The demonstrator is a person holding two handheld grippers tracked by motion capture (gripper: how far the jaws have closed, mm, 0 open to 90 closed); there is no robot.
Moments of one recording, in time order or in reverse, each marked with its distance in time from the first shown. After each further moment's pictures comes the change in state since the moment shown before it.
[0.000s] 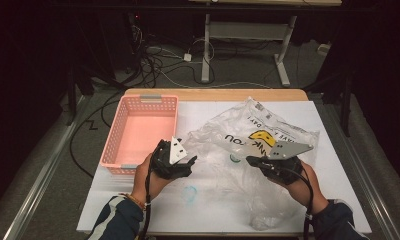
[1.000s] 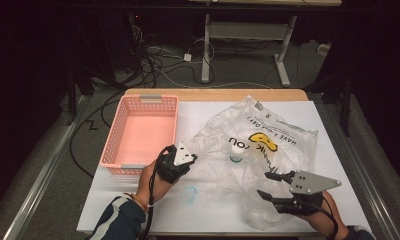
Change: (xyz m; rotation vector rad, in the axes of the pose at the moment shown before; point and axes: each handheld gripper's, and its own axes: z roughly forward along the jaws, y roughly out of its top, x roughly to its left) left arm -0.011 -0.006 0.006 0.025 -0.139 0.049; right arm 0.043 -0.052 -0.040 -0.061 0.023 -0.028
